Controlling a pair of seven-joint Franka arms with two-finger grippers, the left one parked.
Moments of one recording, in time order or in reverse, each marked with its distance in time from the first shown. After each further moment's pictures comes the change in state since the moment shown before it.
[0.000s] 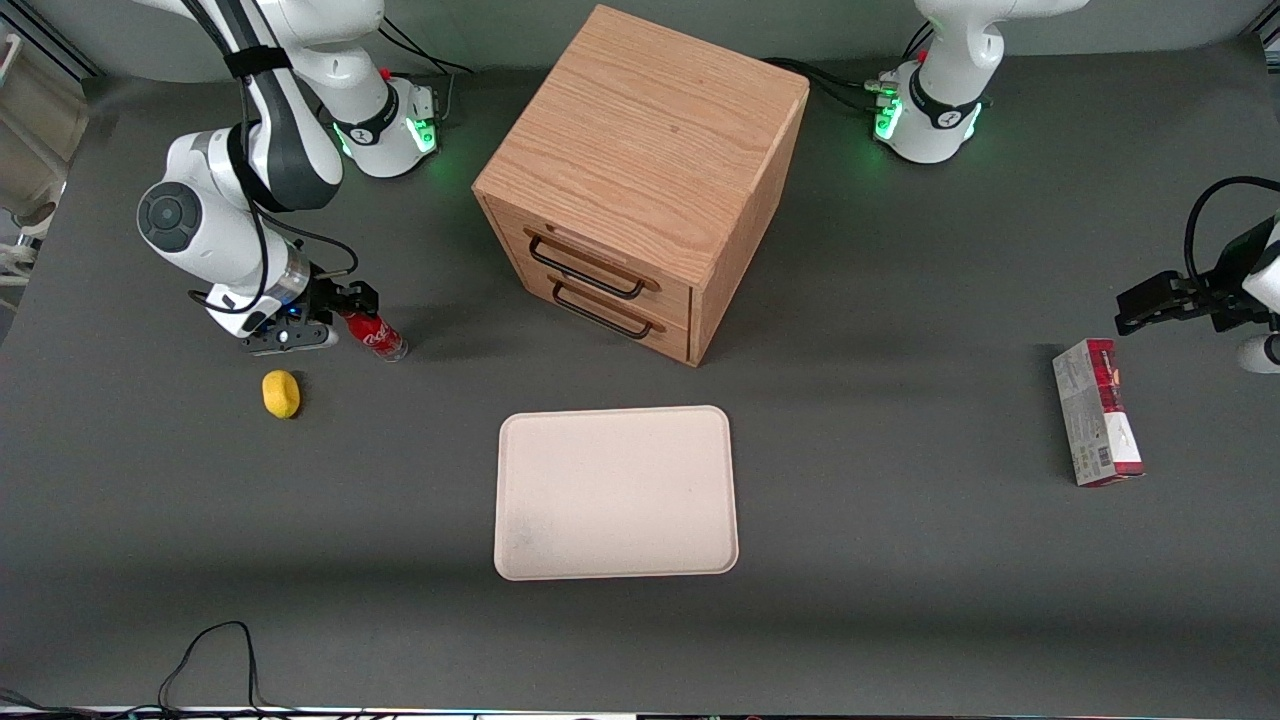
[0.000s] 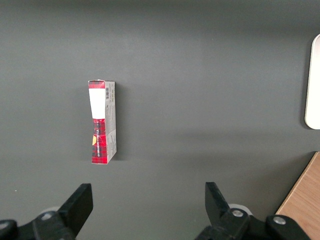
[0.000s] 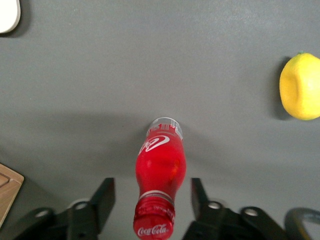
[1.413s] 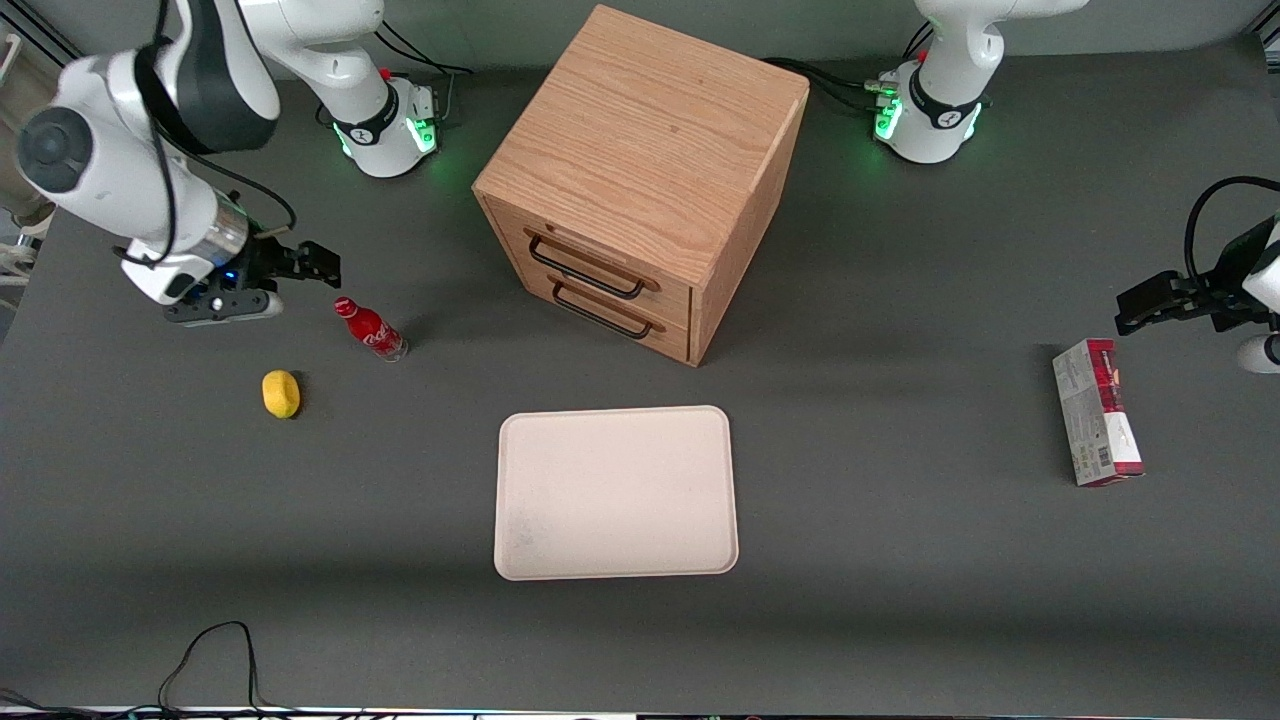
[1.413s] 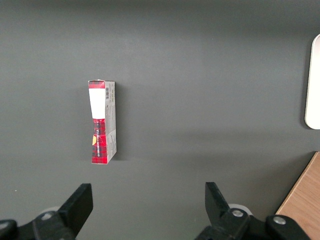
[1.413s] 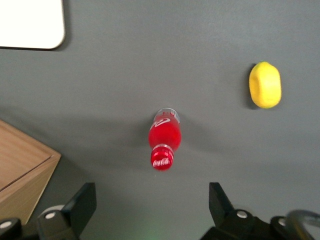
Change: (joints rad) arm -0.011 -0.116 -0.002 0.148 0.000 -0.263 0.009
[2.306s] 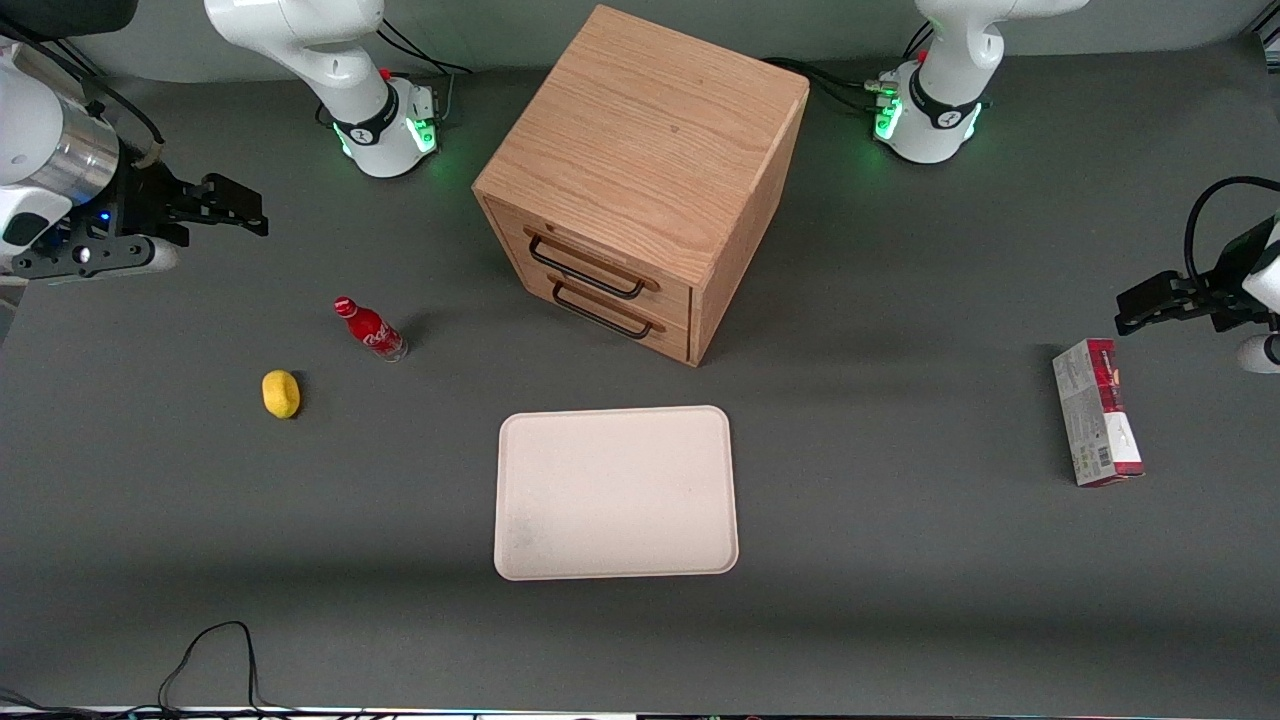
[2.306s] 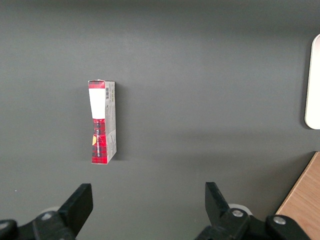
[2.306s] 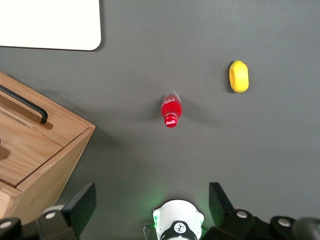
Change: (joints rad) arm 0.000 0.096 0.007 0.608 0.000 -0.595 0.031
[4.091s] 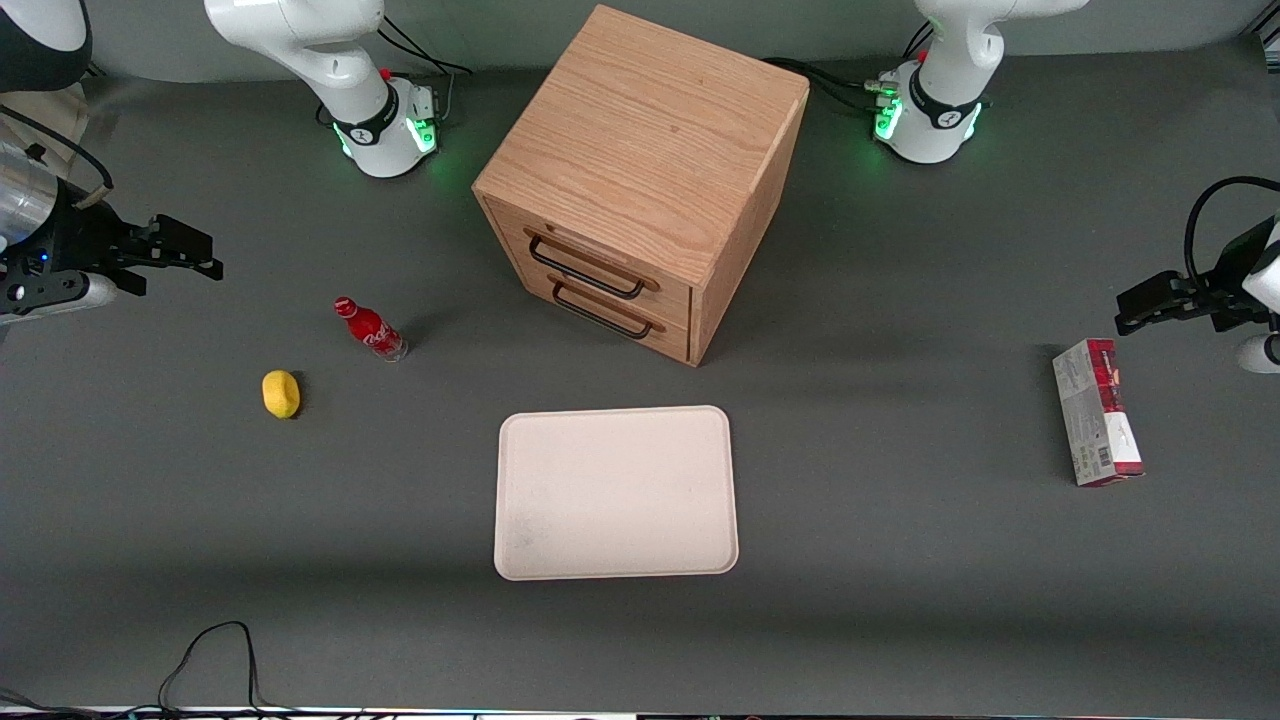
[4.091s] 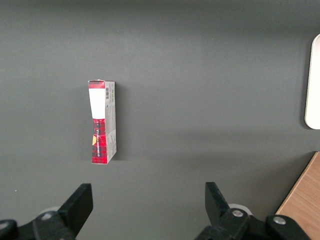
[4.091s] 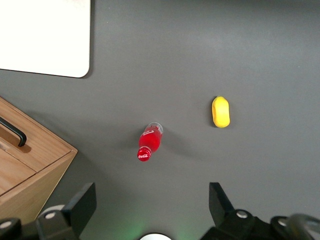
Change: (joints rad) arm -0.005 0.022 -0.115 -0.037 0.000 0.169 -0.180
